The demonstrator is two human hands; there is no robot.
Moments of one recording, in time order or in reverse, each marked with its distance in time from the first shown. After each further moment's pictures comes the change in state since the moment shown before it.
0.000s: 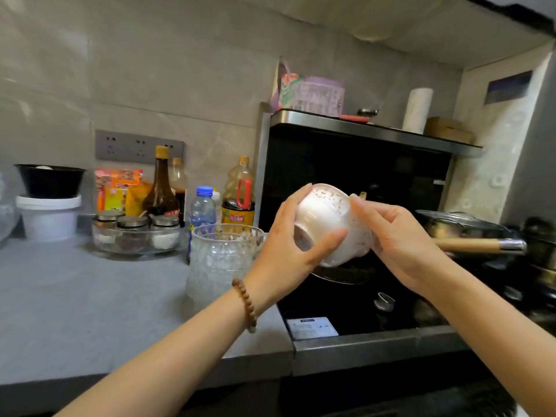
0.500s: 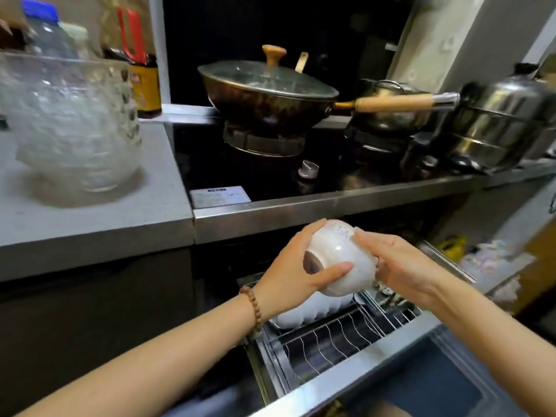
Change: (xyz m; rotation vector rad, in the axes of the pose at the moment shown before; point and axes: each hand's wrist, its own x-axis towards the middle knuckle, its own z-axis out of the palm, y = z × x) left_hand -0.140 -0.105 0.184 -0.164 -0.392 -0.396; right_hand -0.181 0.145 -0.117 0.026 0.099 0.757
